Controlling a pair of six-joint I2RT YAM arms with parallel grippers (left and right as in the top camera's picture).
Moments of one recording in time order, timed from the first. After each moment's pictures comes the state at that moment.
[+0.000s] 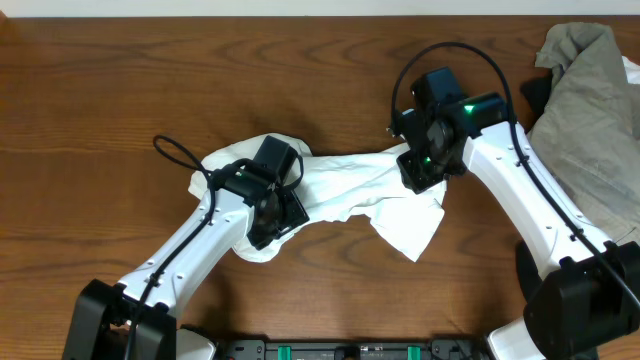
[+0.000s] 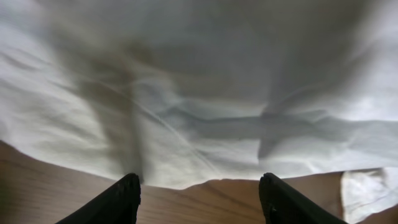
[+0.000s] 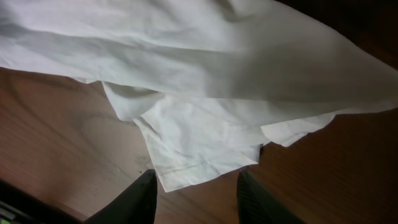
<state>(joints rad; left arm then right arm) -0.45 1.50 0.94 -0.88 0.16 -0.96 0.35 1.69 1.43 -1.19 -0.11 -0.14</state>
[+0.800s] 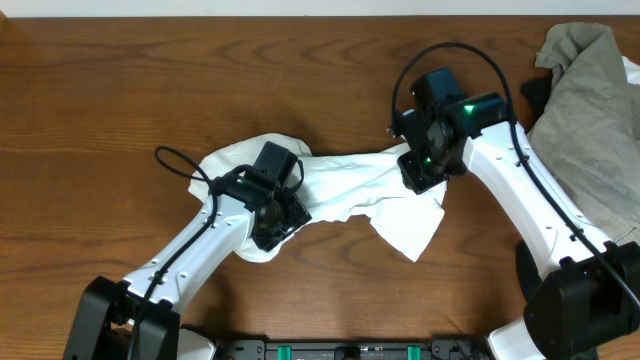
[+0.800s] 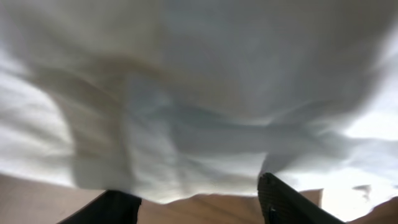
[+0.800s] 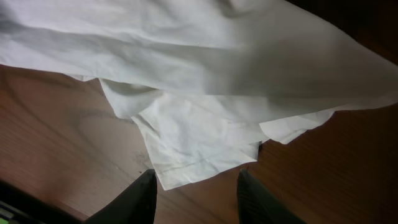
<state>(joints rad) -0.45 1.50 0.88 -0.76 0.20 -1.07 0.35 1.69 1.43 -1.19 -0.10 -0.14</state>
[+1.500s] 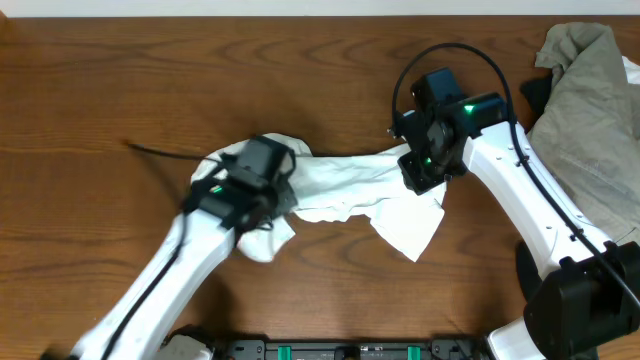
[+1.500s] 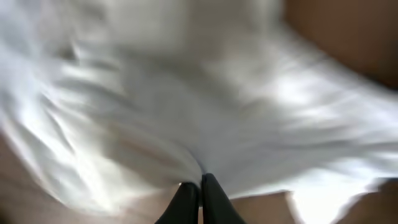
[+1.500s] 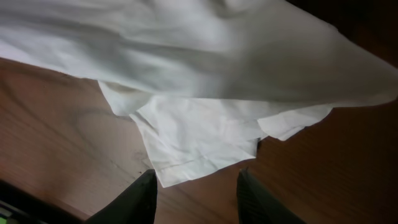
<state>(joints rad) -0.45 1.28 0.99 -0.85 -0.01 -0.90 0.35 1.69 1.43 -1.20 -0.10 -0.14</state>
